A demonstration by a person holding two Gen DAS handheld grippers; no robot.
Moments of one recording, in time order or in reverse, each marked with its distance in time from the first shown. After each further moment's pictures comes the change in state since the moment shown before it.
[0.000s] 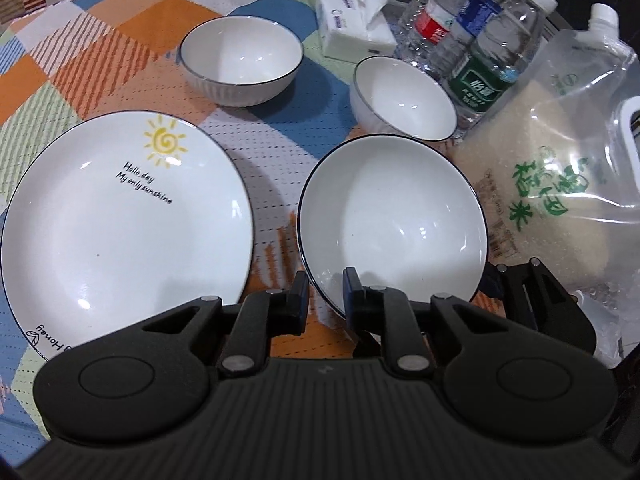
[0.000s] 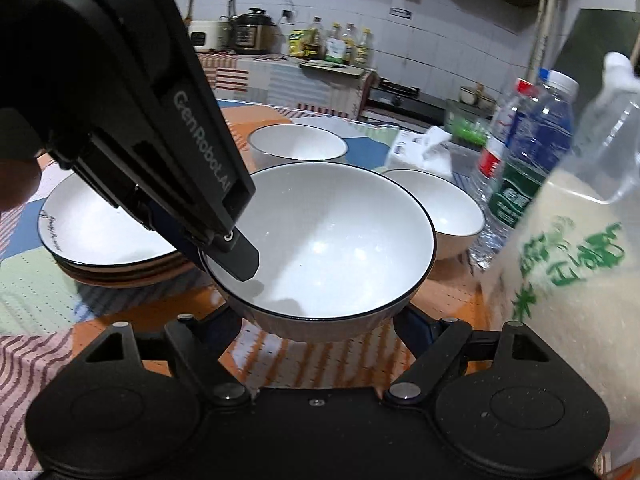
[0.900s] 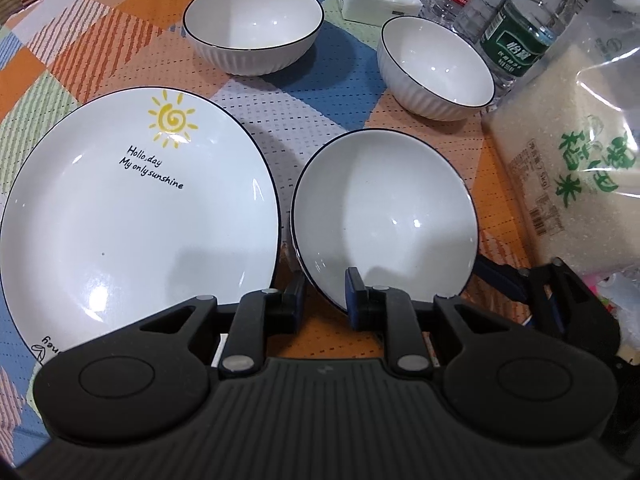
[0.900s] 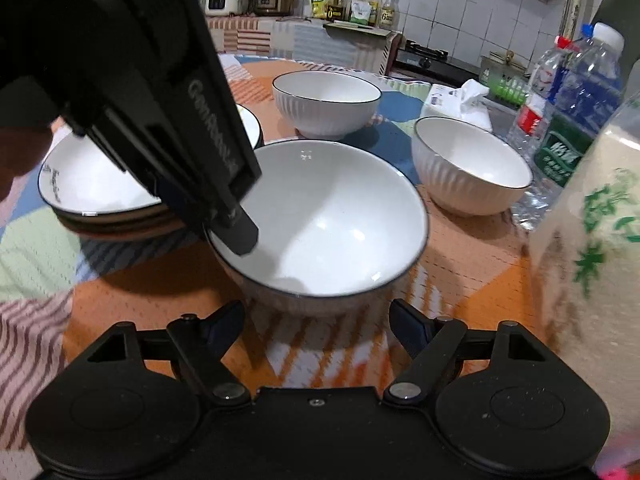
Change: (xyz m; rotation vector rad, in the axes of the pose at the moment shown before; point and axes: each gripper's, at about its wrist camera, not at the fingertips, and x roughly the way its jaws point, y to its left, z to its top) left arm 0.025 0.008 0.004 0.035 0.089 0.063; right arm 0.025 -0.001 -0.013 -0.013 0.111 0.048
